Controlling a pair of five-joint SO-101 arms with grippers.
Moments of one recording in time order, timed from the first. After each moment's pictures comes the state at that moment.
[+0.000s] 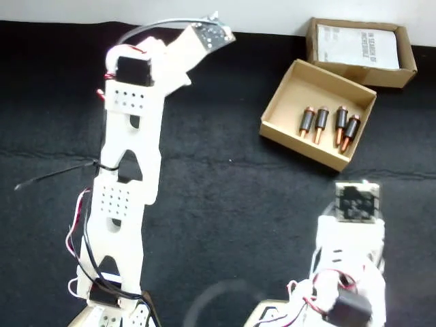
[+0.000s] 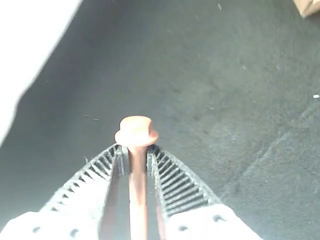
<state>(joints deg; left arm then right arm) 5.8 49.5 -92.4 100.7 -40.5 14.3 -100.6 71.4 66.7 23.4</state>
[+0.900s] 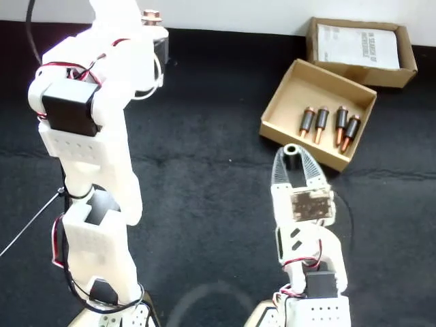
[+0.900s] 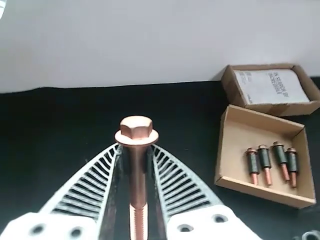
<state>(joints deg) 6.3 23.8 -92.4 101.1 13.4 -11.2 -100.1 96.0 15.1 10.2</state>
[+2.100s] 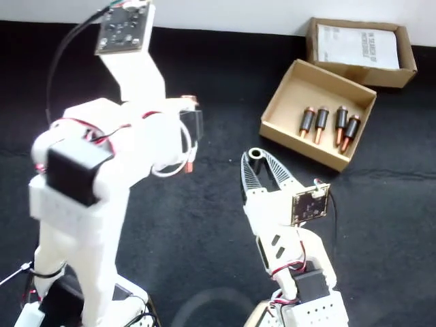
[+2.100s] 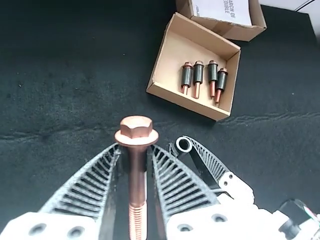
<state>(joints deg) 21.8 -19.8 -26.2 93.4 28.8 -23.6 -100.1 96.0 14.9 -4.0</state>
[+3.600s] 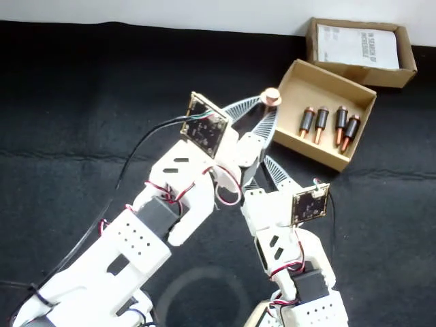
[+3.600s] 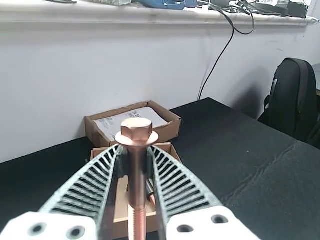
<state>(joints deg) 36.1 -41.4 46.2 -0.4 8.8 -24.6 -100.1 96.1 14.9 -5.7</state>
